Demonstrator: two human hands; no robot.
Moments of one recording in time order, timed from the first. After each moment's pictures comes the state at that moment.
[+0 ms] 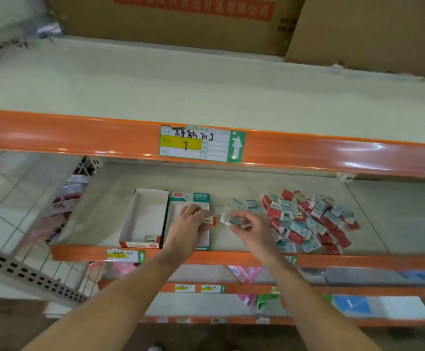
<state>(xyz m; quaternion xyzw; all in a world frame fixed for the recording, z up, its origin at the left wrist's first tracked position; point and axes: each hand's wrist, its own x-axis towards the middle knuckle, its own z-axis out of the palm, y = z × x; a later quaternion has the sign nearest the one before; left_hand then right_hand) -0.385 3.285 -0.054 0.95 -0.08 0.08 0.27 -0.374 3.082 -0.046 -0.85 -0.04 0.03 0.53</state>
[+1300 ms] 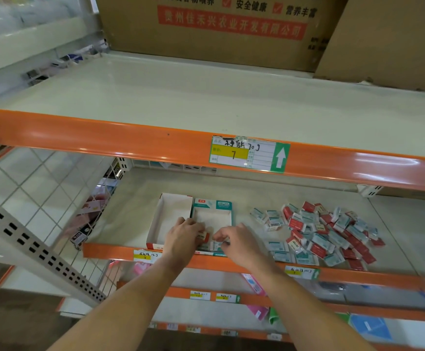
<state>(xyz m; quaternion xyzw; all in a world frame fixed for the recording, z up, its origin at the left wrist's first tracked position) -0.409 3.345 -0.056 0.99 -0.02 0.04 0.16 -0.386 3.169 -0.029 -0.95 -0.18 0.12 0.23</state>
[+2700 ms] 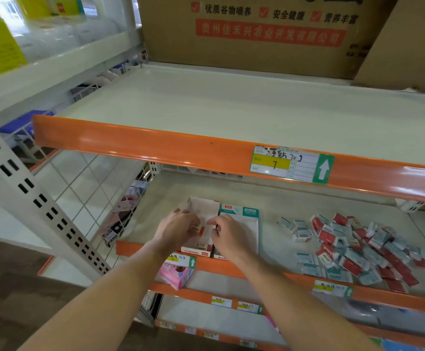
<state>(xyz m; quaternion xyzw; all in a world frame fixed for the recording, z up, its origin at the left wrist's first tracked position) -0.401 3.436 -0.031 0.99 0.00 0.00 0.16 -0.374 3.263 -0.038 -0.92 -0.19 0.06 0.33</state>
